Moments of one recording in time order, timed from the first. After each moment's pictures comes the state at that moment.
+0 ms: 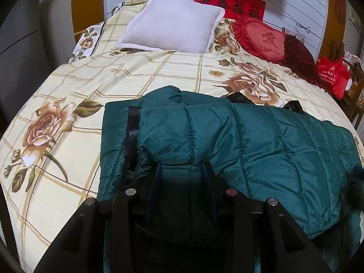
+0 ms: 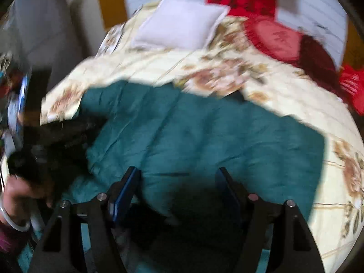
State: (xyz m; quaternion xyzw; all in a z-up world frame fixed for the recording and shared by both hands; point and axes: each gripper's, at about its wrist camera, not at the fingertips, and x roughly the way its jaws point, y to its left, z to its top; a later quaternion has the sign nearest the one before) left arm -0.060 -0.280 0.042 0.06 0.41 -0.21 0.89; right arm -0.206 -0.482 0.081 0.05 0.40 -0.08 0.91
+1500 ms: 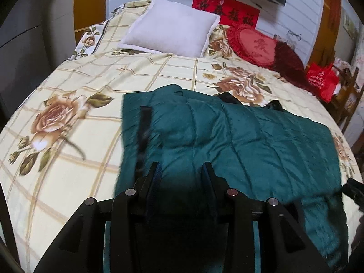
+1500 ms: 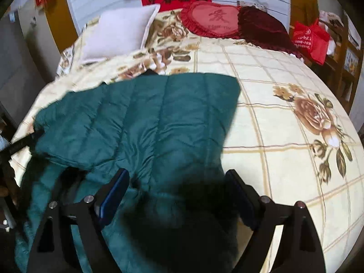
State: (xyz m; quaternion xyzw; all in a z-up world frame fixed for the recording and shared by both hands) left arm -0.108 -0.232 0.071 0.03 0.40 -0.24 0.88; right arm -0.309 -0.549 0.063 0.14 0.40 -0.16 0.89
